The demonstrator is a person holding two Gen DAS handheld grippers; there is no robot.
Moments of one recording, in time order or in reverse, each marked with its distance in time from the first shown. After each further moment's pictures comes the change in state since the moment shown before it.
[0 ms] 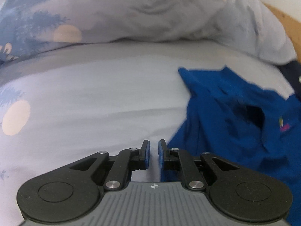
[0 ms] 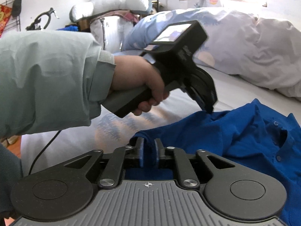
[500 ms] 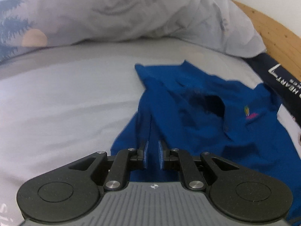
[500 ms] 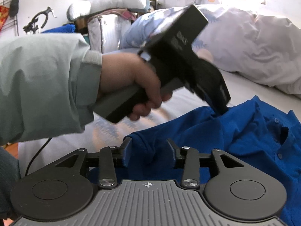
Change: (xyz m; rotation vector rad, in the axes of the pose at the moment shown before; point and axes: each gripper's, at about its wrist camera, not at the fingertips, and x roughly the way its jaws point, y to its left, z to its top) left arm 0.003 -0.033 -0.015 0.095 0.008 -0.146; right arm 0.006 0.000 -0.002 0.008 0.012 -0.007
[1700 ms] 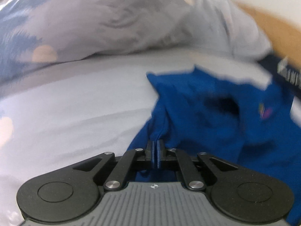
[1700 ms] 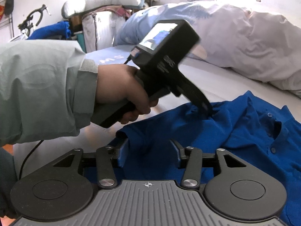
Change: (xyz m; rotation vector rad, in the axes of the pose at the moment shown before) left arm -0.012 0.010 -0.007 -0.007 -0.121 0.044; right arm -0.005 -0.006 -0.007 0.009 0.011 -0.036
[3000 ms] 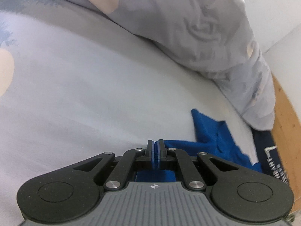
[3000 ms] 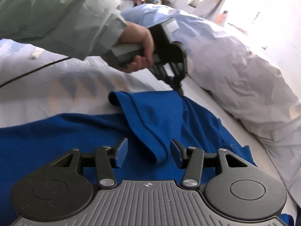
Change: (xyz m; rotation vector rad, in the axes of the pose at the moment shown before) left arm 0.051 0.126 0.035 -0.526 0.069 -0.188; right arm 0.014 0.009 -0.012 -0.390 0.024 -0.281
